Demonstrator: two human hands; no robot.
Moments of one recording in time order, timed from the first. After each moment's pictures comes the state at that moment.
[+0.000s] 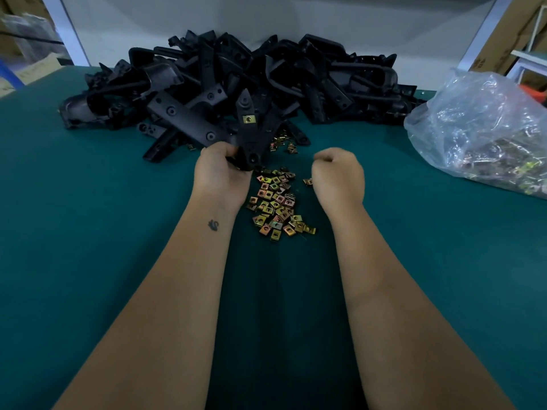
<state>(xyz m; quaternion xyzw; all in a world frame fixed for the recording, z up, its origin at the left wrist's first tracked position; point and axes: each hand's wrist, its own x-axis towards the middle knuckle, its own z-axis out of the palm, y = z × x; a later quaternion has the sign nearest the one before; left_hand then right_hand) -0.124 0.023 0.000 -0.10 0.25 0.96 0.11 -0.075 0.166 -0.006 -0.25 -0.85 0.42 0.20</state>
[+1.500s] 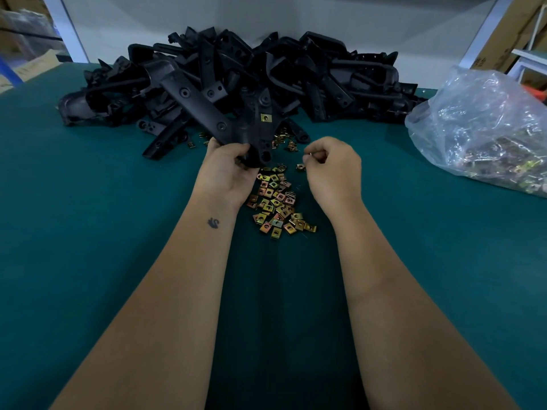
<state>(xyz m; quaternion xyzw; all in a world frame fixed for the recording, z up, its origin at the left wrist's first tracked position) -0.129 0.028 -0.009 -0.03 0.28 0.95 0.12 -0.078 0.167 -0.012 -0.15 -0.87 0.38 0.28</state>
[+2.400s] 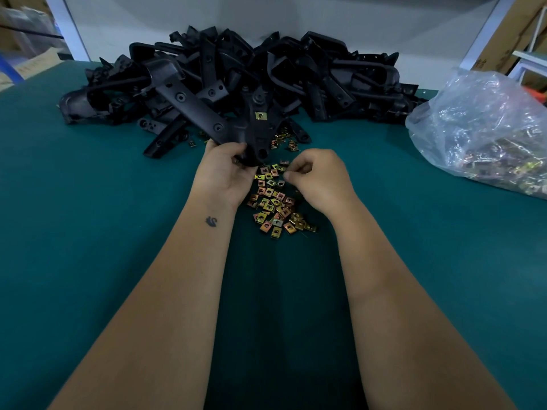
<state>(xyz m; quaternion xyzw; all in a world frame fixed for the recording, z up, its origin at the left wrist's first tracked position) -0.131 0.025 -0.010 -0.05 0.27 0.95 0.12 -0.073 0.159 -0.008 -0.10 -0.90 0.39 0.14</state>
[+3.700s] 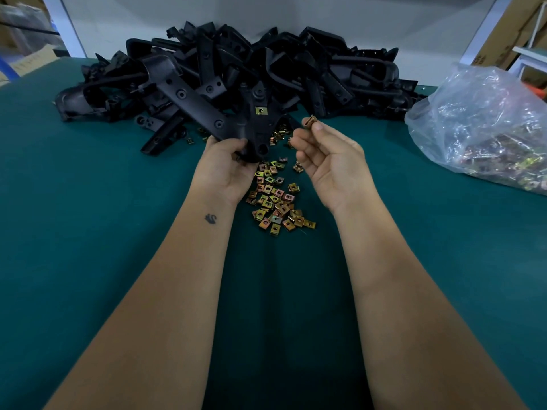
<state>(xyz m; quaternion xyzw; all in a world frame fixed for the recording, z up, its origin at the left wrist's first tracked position) -0.127 0.026 -0.008 -0.05 0.28 0.95 0.12 -0.065 0.161 0.009 -0.07 -0.46 0.87 0.15</state>
